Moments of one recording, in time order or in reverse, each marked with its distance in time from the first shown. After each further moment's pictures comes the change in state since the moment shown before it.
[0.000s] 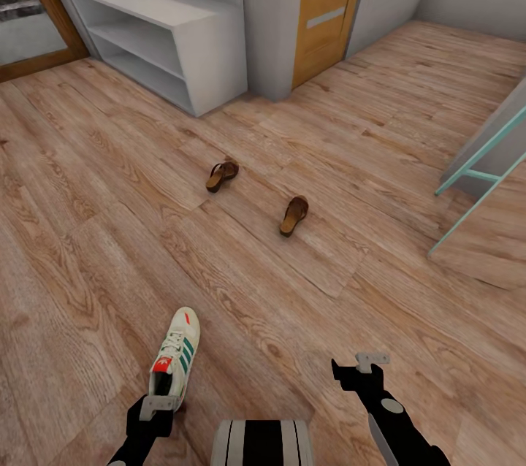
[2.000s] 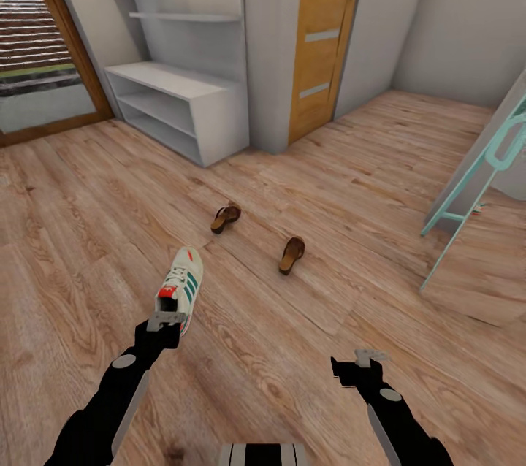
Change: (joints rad) left arm -0.003 -0.009 -0.002 -0.777 0.007 0.704 0.001; right arm 0.000 0.001 0.004 -0.076 0.002 0.127 -0.001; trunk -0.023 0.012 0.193
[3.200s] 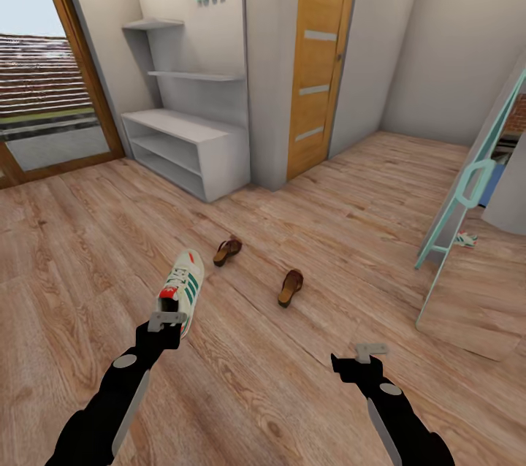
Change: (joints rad) left arm 0.000 -0.002 -0.003 0.000 0.001 0.014 -0.001; right arm 0.000 -0.001 0.001 -0.043 -0.001 0.049 0.001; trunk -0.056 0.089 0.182
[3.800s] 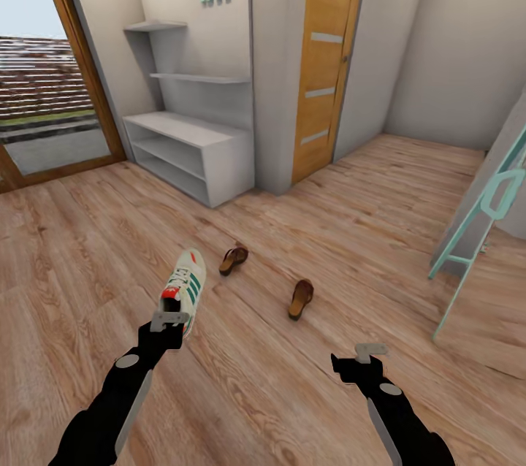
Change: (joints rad) left arm 0.000 -0.012 0.000 0.000 0.002 0.001 0.000; right arm 0.000 0.000 -0.001 0.000 0.000 0.000 0.000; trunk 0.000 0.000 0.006
